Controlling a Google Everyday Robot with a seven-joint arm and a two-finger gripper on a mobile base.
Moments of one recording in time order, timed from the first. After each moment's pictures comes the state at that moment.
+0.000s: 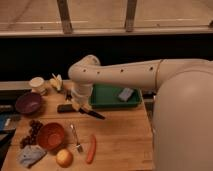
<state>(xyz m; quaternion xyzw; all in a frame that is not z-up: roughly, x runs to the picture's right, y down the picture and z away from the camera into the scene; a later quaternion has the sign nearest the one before) -0.154 0.095 0.726 -0.34 0.00 0.32 0.88</state>
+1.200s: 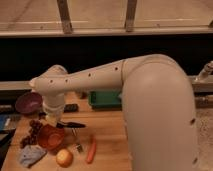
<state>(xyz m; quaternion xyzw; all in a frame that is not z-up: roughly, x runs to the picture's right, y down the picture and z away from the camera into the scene) -0.261 0.155 0.696 -0.40 -0.04 0.17 0.90</state>
